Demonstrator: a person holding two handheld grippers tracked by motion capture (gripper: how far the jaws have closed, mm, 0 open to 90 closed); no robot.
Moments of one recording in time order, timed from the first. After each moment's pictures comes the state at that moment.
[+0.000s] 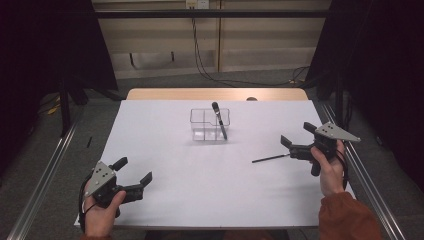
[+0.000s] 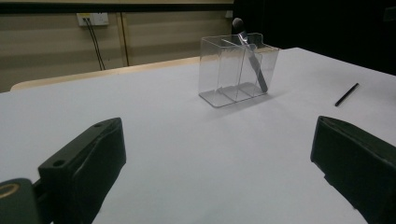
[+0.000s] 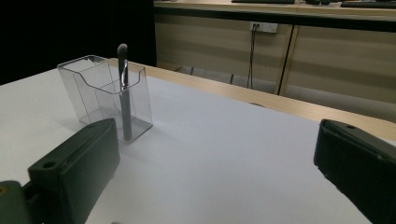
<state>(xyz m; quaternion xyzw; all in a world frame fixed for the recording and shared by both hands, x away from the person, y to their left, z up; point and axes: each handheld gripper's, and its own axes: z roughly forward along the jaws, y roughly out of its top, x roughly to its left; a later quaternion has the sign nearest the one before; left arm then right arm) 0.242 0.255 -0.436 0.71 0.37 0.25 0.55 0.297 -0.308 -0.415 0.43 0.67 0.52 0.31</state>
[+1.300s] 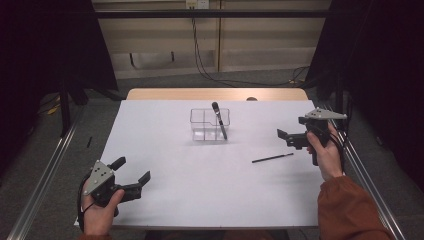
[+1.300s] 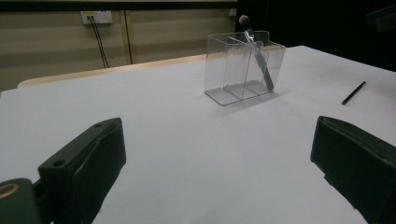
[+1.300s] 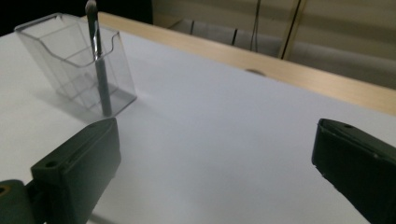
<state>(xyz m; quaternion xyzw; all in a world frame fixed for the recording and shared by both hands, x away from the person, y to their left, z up) 0.244 0.259 -0.437 0.71 0.38 0.26 0.54 0.341 -0.311 -0.408 0.46 0.73 0.44 0.25</state>
